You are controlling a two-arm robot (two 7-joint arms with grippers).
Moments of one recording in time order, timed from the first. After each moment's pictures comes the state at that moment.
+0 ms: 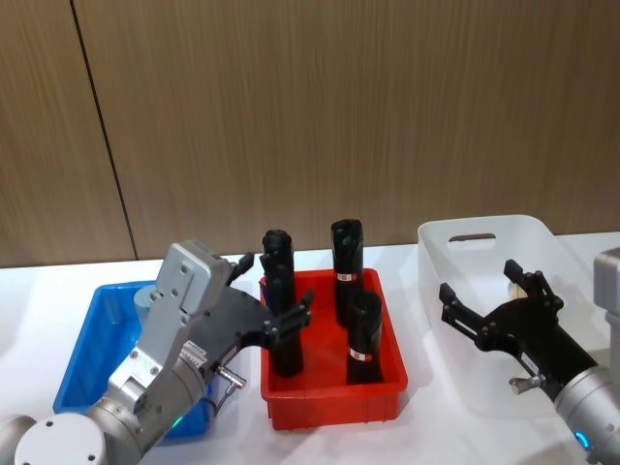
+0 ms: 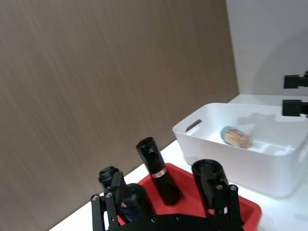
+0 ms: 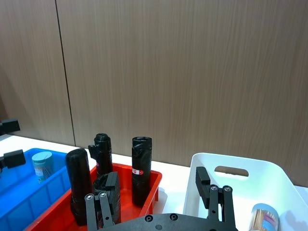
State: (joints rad) left arm -0.26 0.40 0.44 -1.59 -0.25 0.03 -0.22; right arm -0.01 0.34 -0.23 -1.77 0.29 0.03 0.07
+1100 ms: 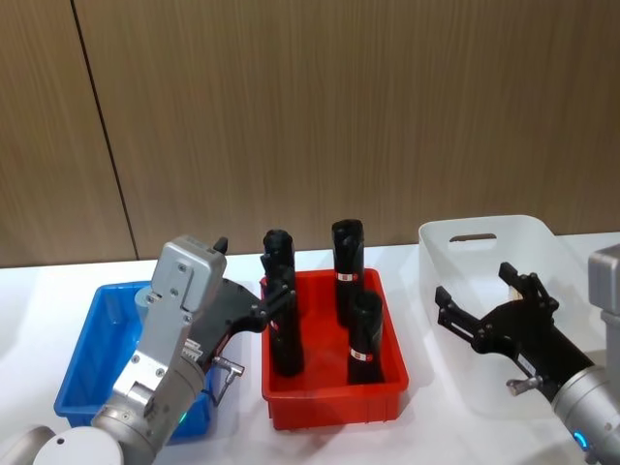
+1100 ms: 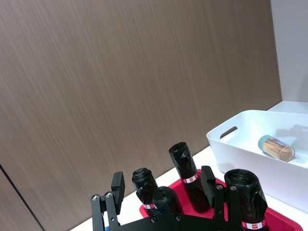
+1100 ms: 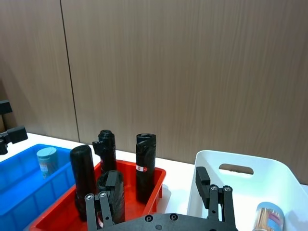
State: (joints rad) left arm -0.24 0.38 0.45 -1.63 -0.20 0.01 -0.01; right arm -0.01 0.34 -0.23 -1.77 0.29 0.06 0.09
